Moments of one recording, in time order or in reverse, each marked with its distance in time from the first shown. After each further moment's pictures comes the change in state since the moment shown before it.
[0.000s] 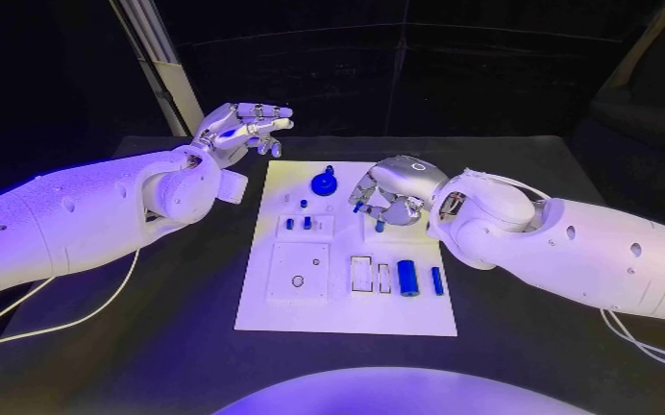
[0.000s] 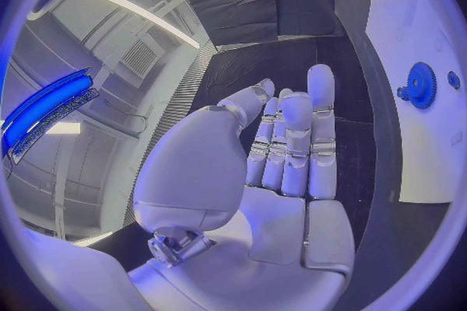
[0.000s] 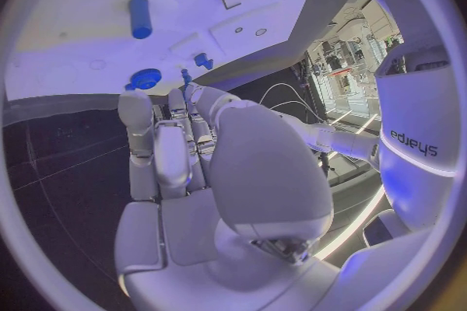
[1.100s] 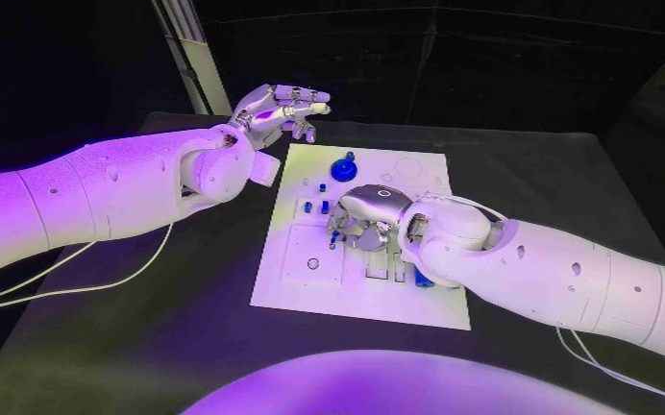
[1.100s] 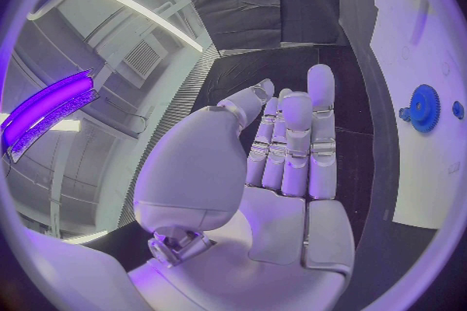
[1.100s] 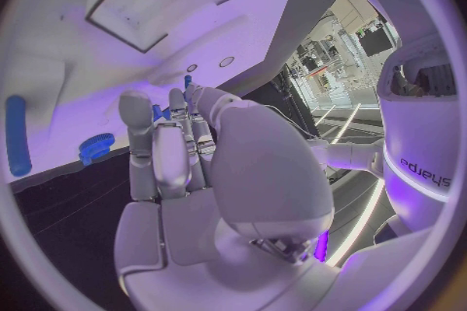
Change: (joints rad) left arm -0.001 0.019 0.000 0.021 0.000 0.004 -0.001; left_hand -0.004 0.004 -0.003 0.003 0.000 0.000 0.000 0.000 0.000 0.000 0.000 0.000 0.000 -0.003 0.004 0.000 -0.002 0.000 0.000 0.000 0.000 -0.002; right arm -0.101 0.195 -0.005 -0.118 -0.015 0.120 0.024; right_hand -0.021 -0.003 0.003 -0.003 -0.007 0.000 0.000 -0.007 -0.001 0.000 0.000 0.000 0.000 0.000 0.000 0.000 -0.005 0.000 0.000 0.000 0.000 -0.006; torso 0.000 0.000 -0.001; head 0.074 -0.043
